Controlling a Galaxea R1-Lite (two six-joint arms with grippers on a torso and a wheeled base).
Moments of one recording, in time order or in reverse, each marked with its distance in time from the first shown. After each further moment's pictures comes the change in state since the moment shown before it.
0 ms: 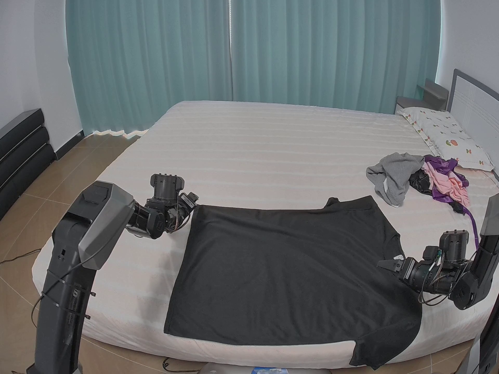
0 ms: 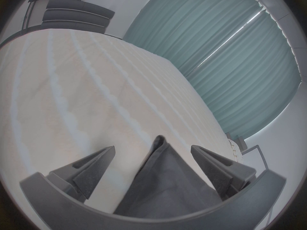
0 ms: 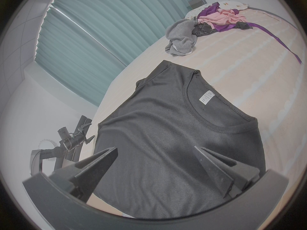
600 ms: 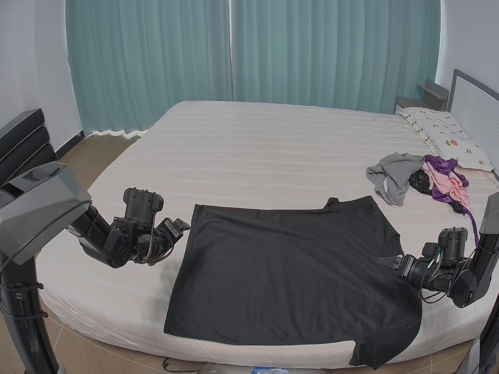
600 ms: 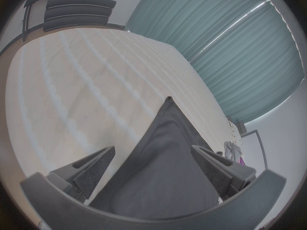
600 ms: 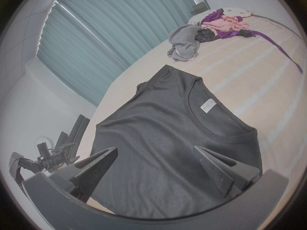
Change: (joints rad) left arm -0.051 -0.479 0.801 -0.158 -0.066 -0.021; right arm 0.008 0.003 -0.026 0.005 -0.034 -0.034
